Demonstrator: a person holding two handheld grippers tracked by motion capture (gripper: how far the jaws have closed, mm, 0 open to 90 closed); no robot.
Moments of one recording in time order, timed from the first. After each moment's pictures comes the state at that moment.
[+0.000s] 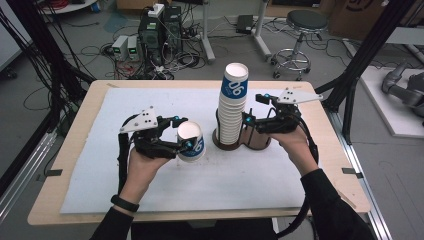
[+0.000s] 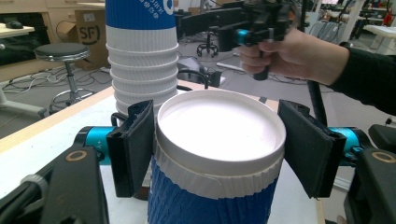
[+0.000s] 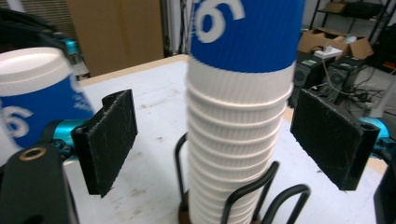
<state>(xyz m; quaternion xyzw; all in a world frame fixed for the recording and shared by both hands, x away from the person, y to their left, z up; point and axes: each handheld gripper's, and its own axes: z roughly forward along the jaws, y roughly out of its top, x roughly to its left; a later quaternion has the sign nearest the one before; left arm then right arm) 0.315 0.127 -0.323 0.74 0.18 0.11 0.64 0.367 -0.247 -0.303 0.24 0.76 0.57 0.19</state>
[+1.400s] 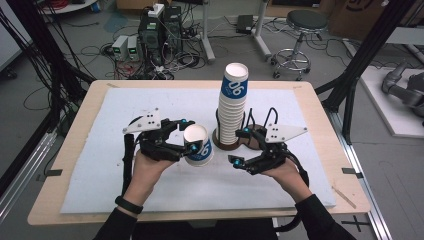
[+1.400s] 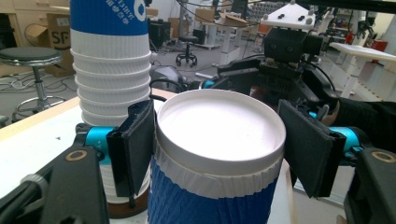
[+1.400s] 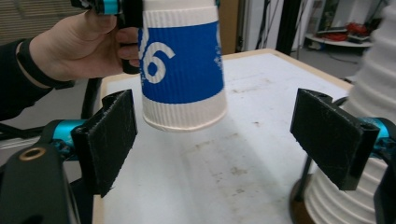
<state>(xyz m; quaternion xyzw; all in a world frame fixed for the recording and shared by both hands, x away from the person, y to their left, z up) 0.314 0.114 -0.328 0.73 0.16 0.07 0.67 0.311 -0.218 -0.352 0.14 0.78 0.60 0.08</state>
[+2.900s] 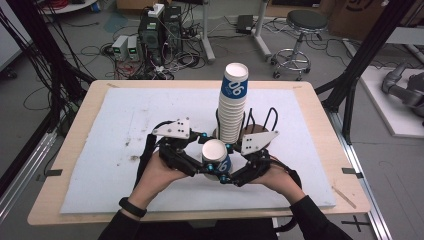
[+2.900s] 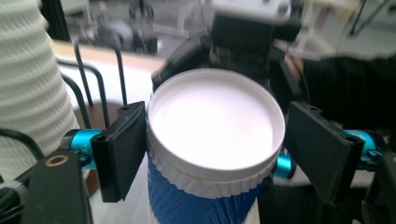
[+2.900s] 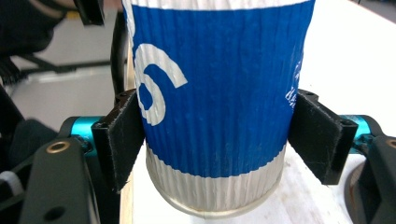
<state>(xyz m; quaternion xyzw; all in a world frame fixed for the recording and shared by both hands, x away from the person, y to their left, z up) 0.305 0.067 -0.325 0.82 0.09 0.00 0.57 0.304 -0.181 -0.363 0.08 0.86 0.50 0.03</state>
